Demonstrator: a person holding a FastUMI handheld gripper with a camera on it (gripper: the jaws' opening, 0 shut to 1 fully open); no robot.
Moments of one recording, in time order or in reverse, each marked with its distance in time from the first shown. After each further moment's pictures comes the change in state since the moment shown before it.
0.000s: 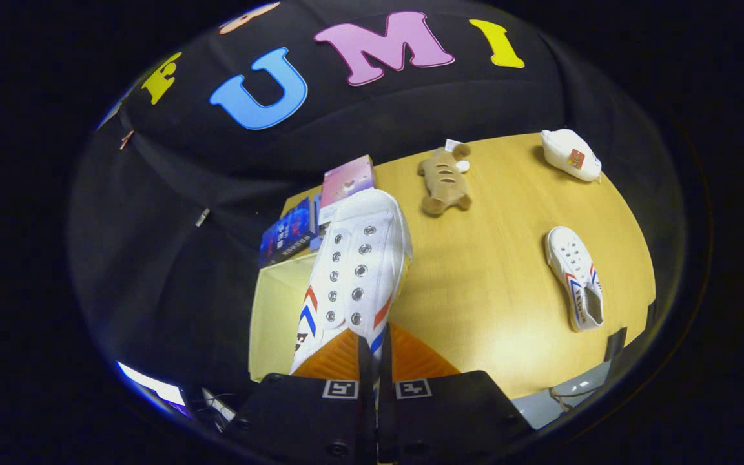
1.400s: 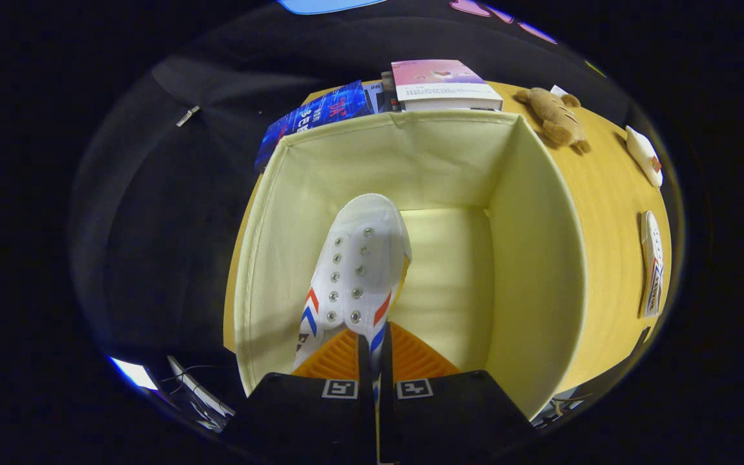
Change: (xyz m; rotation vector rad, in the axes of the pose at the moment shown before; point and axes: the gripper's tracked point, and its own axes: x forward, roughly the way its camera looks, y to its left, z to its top) arm 0.201 0.104 -0.159 -0.199 0.363 -0.136
